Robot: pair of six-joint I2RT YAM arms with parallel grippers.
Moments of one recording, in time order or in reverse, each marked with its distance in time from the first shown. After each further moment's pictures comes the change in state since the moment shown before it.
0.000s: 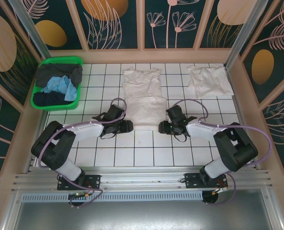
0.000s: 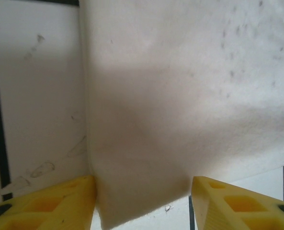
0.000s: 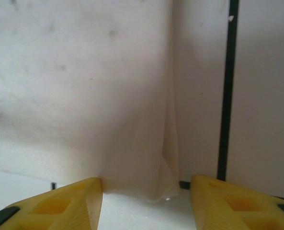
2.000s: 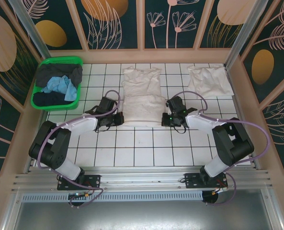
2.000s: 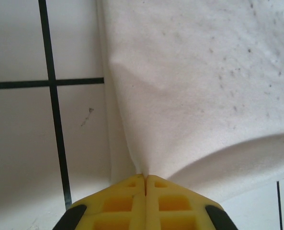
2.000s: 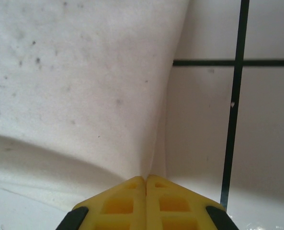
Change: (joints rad) left arm 0.150 -0.024 0.056 -0.043 0.078 0.146; right arm -0.064 0.061 0.143 -0.071 -0.049 -0.080
